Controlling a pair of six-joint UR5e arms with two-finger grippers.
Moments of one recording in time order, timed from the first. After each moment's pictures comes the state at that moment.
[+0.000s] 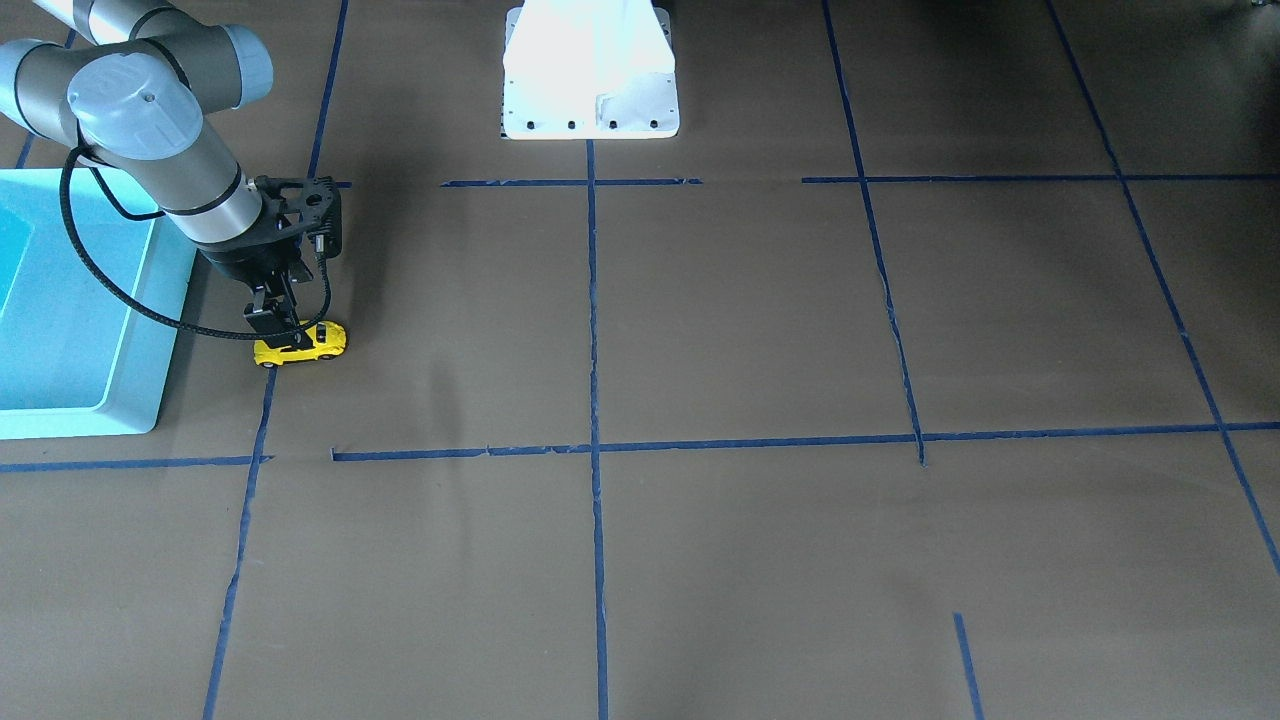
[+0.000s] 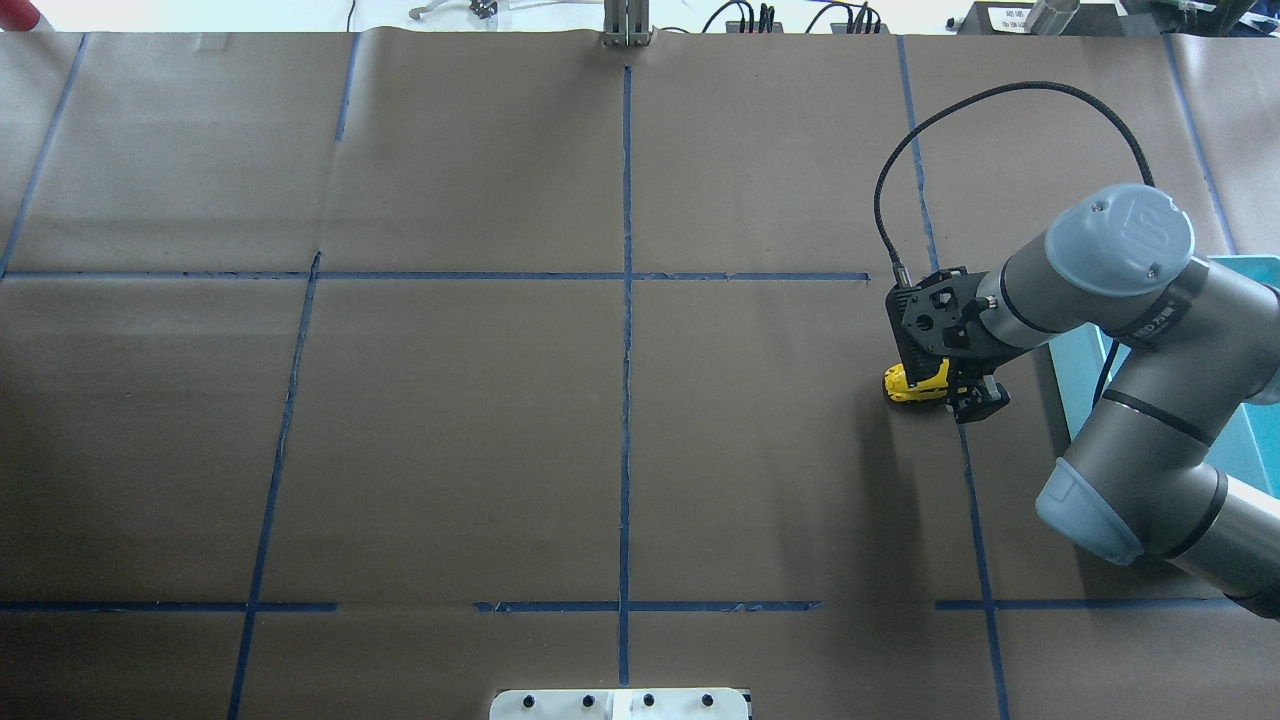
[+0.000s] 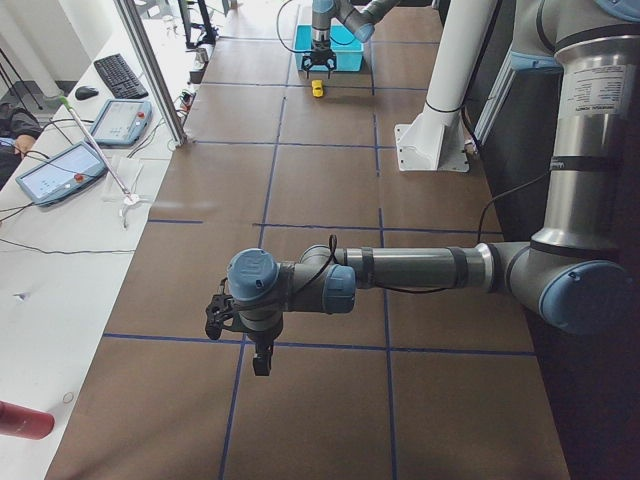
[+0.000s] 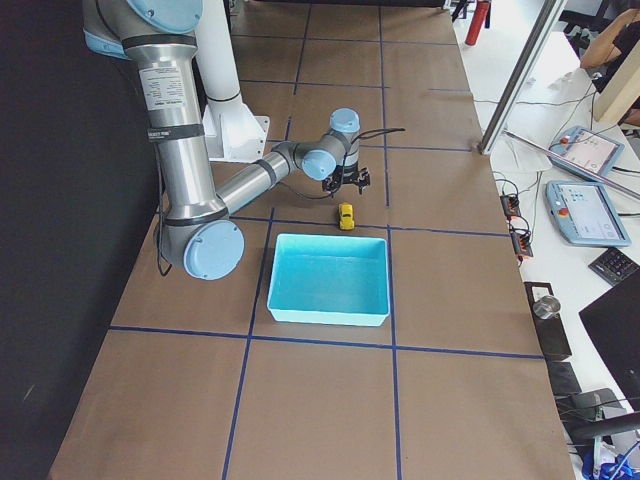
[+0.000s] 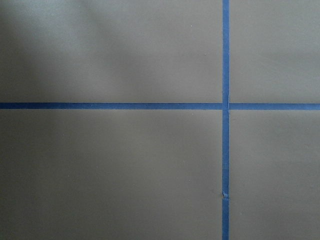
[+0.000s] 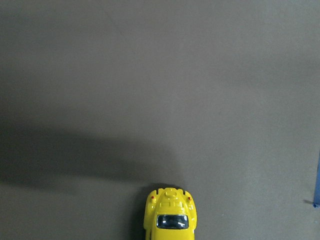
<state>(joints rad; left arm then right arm) -1.62 -1.58 -1.53 -1.62 -2.32 0.01 0.72 -1.37 1.86 -1.34 2.00 -0.70</state>
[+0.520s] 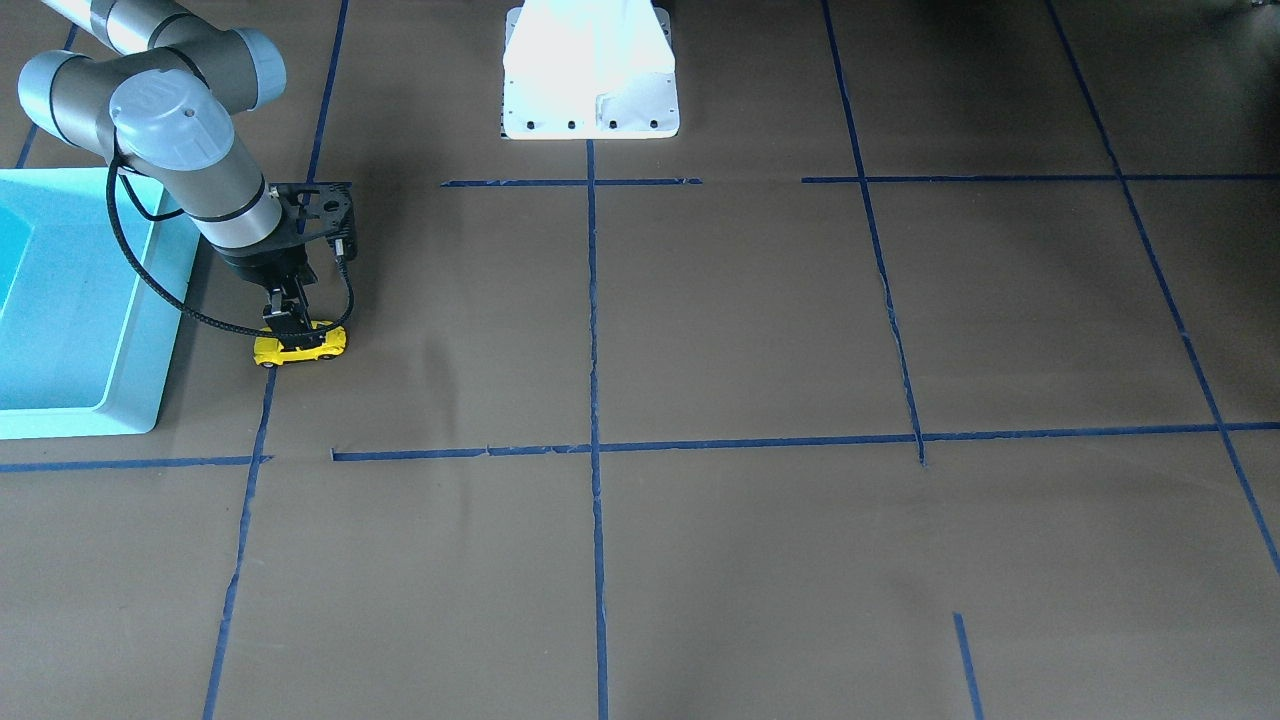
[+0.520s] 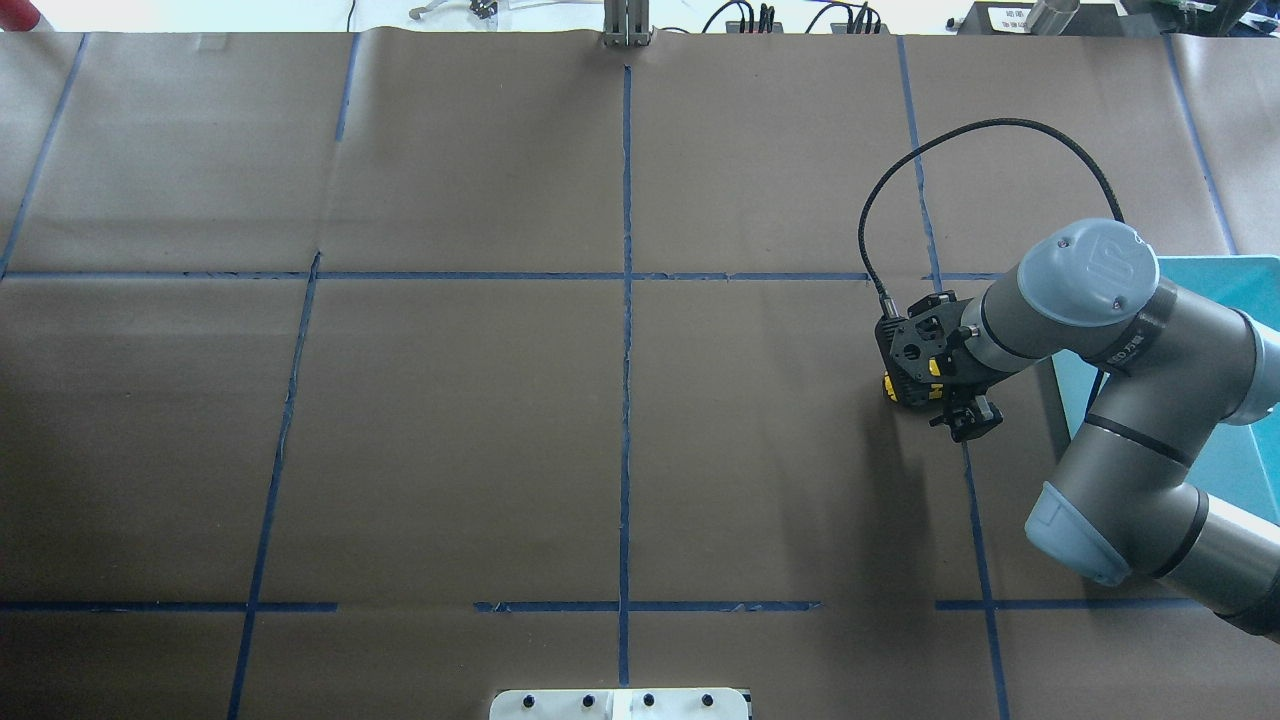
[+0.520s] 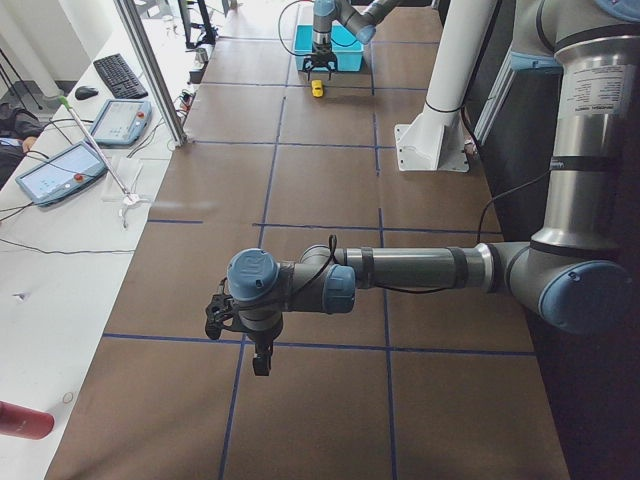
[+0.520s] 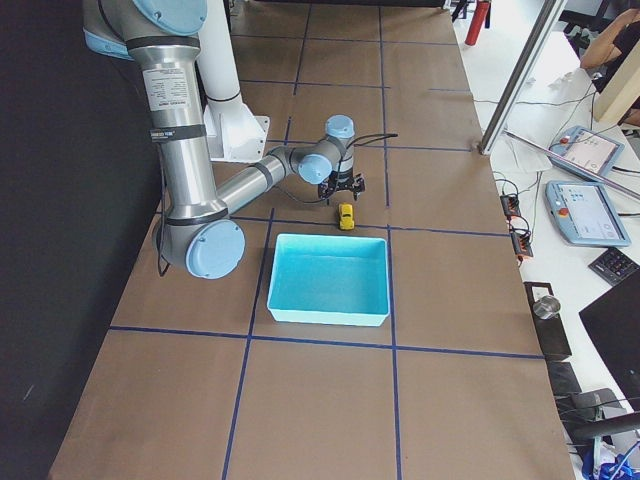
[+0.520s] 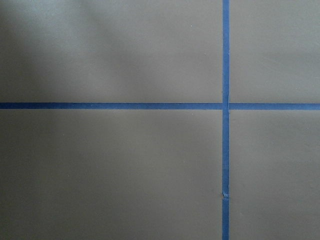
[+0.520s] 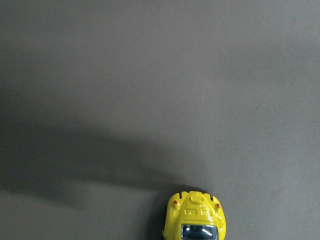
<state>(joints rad) -1.62 -1.58 -1.53 -1.62 -2.32 0.01 0.68 -1.38 1.84 -1.34 1.96 -0.71</state>
